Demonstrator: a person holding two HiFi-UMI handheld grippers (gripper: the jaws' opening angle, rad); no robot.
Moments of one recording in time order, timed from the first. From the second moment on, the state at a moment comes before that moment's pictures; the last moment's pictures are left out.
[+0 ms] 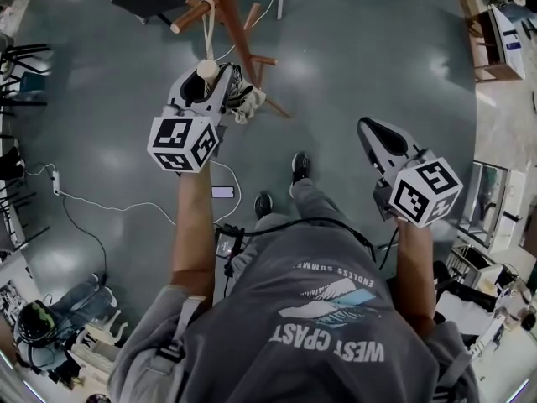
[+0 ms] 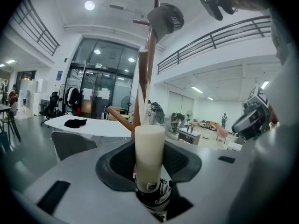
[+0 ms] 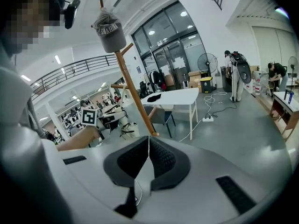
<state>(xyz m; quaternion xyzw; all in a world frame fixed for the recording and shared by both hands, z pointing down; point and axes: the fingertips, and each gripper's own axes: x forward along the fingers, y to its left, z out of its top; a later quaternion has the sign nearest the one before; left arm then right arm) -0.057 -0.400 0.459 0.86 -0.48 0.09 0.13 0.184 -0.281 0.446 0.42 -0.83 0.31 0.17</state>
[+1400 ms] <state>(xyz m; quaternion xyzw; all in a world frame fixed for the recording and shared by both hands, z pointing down) -0.079 -0.392 0.398 0.87 -0.47 0.12 0.02 0.169 -0.253 0.392 0.45 -0.85 0.26 0.12</state>
